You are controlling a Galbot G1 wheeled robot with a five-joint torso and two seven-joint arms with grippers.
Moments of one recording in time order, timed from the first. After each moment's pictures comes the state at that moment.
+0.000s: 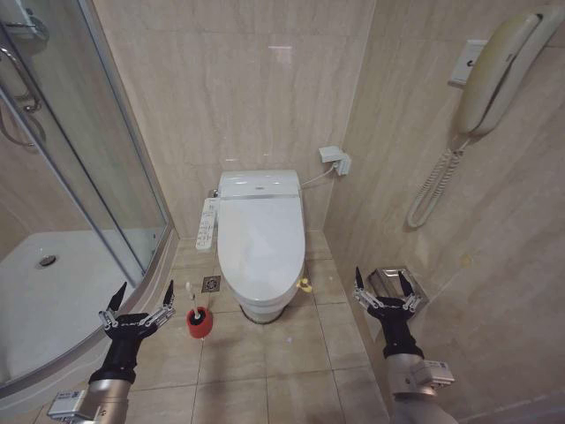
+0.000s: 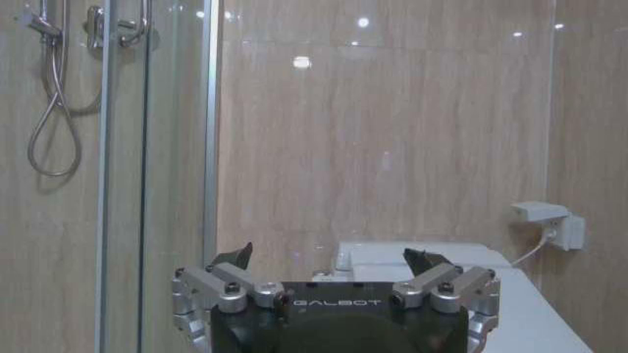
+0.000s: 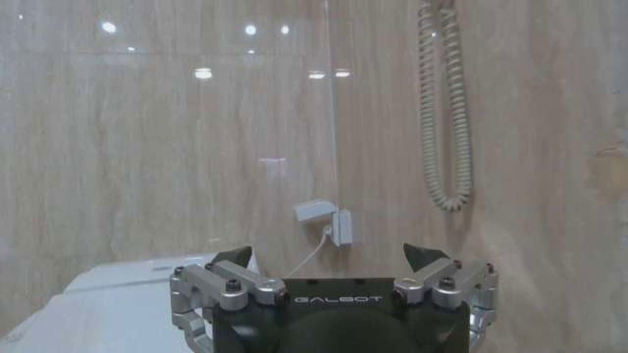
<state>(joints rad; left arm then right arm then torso) 1.71 -1.27 -0.70 -2.26 -0.35 -0.15 -0.08 -1.61 1.49 0.54 2.22 0.12 0.13 0.16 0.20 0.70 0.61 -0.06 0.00</state>
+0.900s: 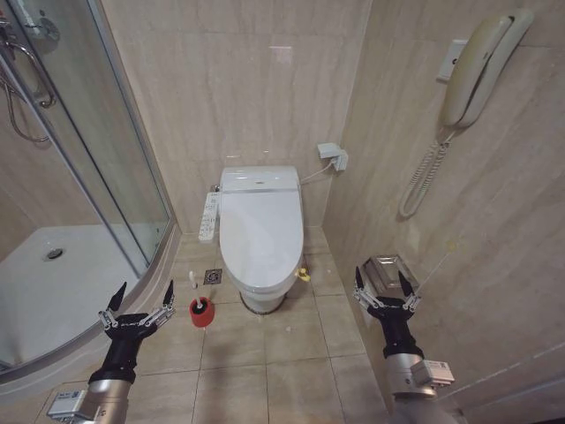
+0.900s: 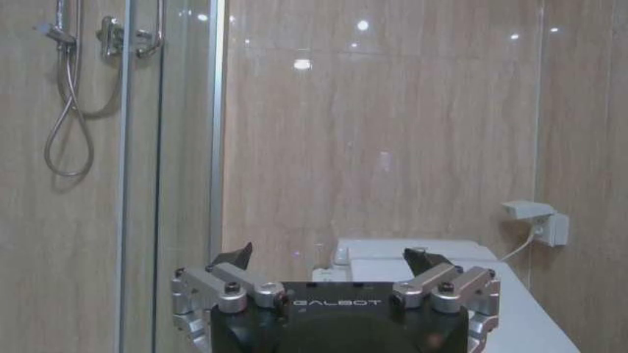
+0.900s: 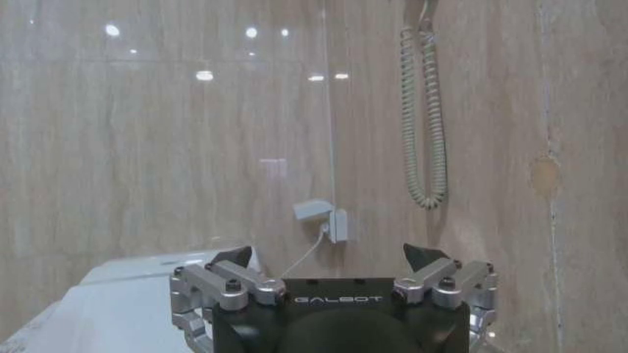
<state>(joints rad) 1.71 -1.27 -0.70 -2.26 -0.35 -0.15 -0.08 -1.61 1.49 0.54 2.22 0.12 0.13 0.16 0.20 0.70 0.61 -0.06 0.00</state>
